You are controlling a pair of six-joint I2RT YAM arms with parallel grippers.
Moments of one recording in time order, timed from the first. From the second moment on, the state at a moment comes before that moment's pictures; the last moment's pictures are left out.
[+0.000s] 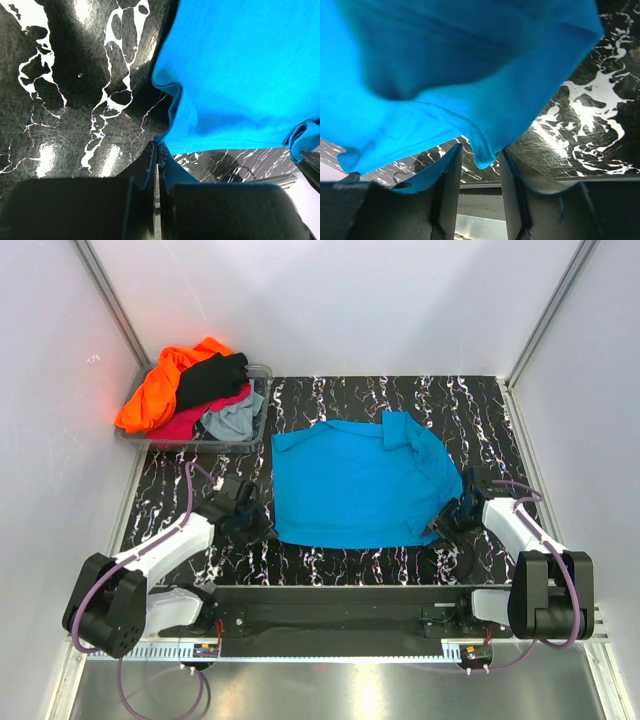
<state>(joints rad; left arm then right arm) -0.43 1.19 0.58 -0.44 0.15 -1.02 -0.01 1.26 0.65 -0.73 -0.28 0.78</state>
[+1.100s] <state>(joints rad) -0.43 1.00 1.47 -0.61 -0.07 -0.37 -0.07 1.26 1.88 -0.65 0.24 0.60</state>
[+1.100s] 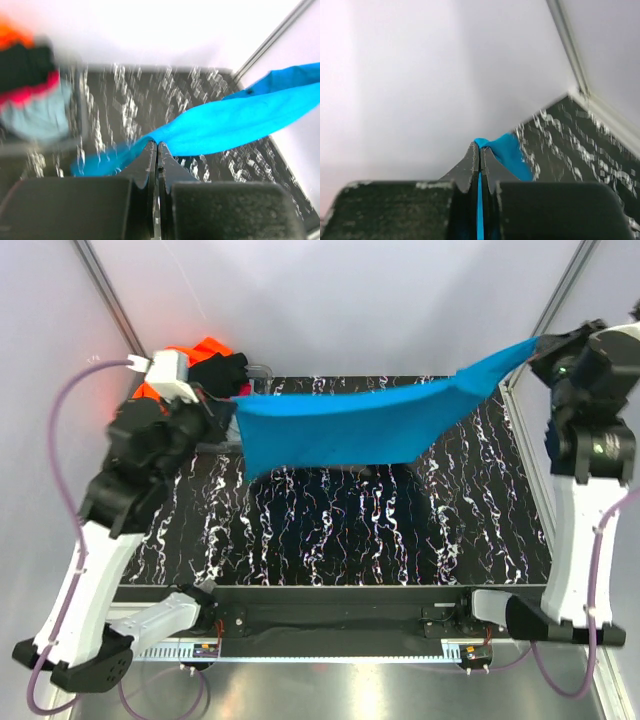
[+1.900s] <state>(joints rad) -0.46 0.87 1.87 -0.55 0.18 -0.28 -0.07 0.81 1.98 -0.23 0.22 0.37</state>
